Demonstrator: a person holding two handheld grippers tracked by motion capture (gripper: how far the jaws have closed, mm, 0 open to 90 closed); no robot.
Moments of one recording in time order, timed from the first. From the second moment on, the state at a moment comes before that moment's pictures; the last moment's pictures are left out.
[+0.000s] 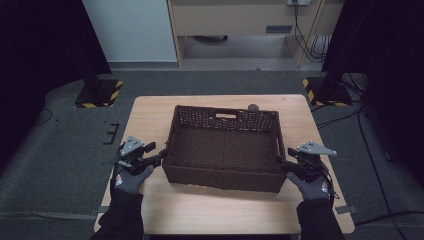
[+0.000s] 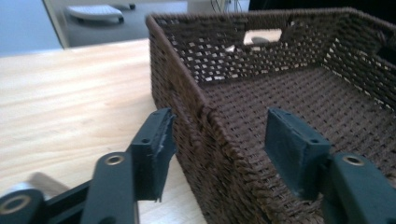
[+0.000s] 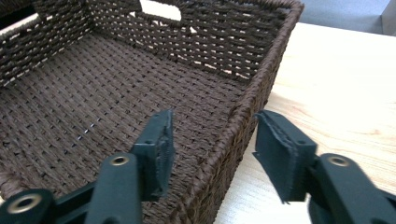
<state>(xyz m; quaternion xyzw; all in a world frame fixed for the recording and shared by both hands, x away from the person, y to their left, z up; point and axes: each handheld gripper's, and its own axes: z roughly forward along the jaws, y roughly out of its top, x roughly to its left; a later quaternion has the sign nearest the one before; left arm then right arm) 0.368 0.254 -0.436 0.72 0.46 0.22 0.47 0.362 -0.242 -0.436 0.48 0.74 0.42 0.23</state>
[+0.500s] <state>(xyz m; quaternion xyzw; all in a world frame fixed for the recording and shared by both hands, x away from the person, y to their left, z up) 0.370 0.241 -0.452 0.75 0.45 0.18 0.45 0.371 -0.238 -0.441 0.48 0.74 0.40 0.24</state>
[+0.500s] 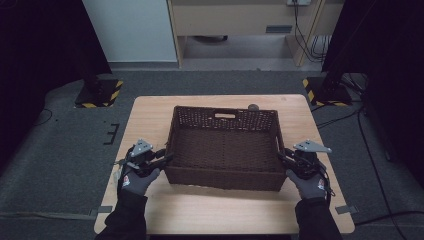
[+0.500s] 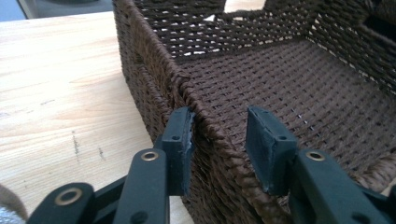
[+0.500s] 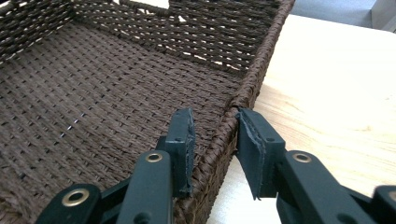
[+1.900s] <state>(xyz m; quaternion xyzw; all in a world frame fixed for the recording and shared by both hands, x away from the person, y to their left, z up) 0.356 0.230 -0.450 0.74 0.45 0.18 0.46 0.365 -0.251 -0.432 0.50 0.73 0.39 0.24</state>
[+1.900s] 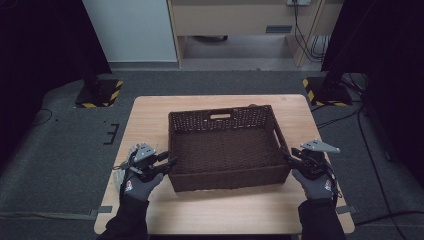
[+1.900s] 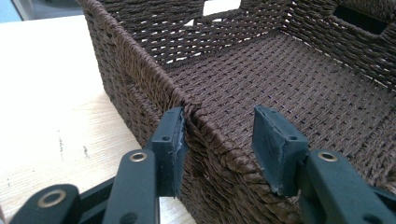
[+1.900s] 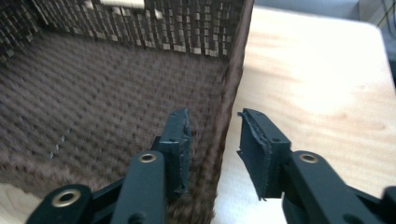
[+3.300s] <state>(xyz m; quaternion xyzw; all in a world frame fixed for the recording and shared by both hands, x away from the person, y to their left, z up) 0.380 0.239 -0.448 0.73 0.45 0.20 0.48 0.391 -0.256 -0.435 0.53 0.71 0.37 0.28</state>
